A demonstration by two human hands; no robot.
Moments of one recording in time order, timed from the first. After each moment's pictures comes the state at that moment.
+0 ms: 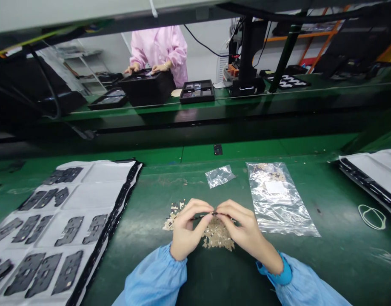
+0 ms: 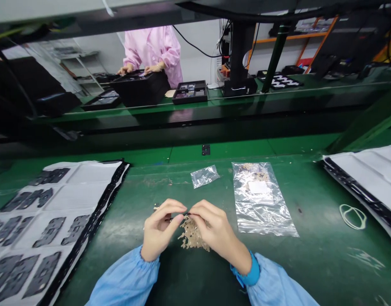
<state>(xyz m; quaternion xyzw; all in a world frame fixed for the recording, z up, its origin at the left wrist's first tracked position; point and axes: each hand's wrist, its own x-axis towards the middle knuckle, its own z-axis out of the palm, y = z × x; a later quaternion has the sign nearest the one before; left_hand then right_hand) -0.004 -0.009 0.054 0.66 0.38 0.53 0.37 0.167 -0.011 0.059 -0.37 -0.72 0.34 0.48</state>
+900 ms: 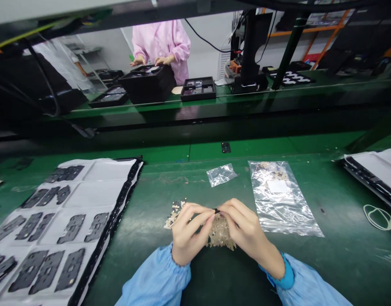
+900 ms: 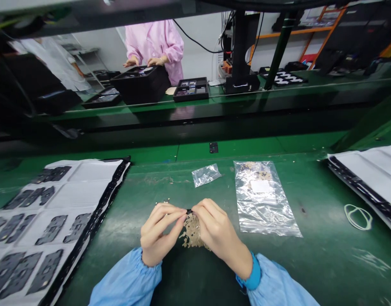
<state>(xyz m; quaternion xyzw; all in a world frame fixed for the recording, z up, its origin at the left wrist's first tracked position) 0.000 -0.015 0.060 0.75 0.39 0.52 0.09 0.165 -0.014 0.053 -0.39 -0.78 0.22 0.44</state>
